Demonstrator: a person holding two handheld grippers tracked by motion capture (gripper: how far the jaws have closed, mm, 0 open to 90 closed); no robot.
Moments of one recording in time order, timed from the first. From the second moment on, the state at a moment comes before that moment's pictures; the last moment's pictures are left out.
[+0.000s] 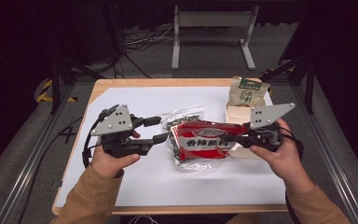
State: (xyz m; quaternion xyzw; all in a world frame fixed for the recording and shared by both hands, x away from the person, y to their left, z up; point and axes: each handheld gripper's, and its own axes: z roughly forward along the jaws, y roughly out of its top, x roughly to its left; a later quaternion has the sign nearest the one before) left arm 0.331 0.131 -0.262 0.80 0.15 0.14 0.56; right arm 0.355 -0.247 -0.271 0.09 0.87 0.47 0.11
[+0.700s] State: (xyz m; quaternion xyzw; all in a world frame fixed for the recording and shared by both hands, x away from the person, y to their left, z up) left arm 0.364 0.156 -0.286 0.80 0.22 0.14 0.54; right arm 0.380 -0.284 -0.226 0.13 0.86 0.46 0.17
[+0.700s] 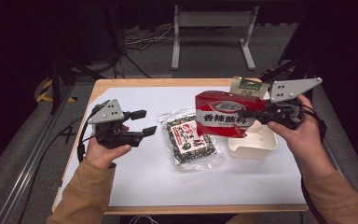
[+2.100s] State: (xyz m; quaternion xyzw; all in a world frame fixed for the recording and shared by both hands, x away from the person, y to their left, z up) left arm 0.390 0.173 -0.313 0.79 0.28 0.15 0.52; right arm 0.454 -0.347 -0.222 0.20 0.85 0.43 0.22
